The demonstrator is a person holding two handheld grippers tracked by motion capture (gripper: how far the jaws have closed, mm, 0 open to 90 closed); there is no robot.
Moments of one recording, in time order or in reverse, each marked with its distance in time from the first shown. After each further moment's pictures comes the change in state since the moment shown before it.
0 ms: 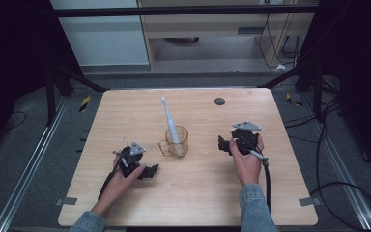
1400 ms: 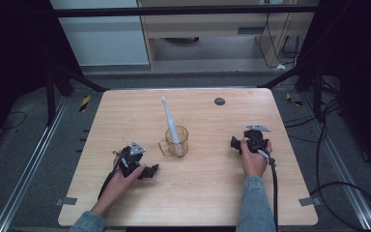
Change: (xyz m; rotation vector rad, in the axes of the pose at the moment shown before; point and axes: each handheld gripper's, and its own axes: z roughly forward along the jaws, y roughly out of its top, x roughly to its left) left arm 0.000 0.000 0.000 0.000 -0.002 0.002; right arm -0.053 -0.034 0.052 0.070 -0.117 0.174
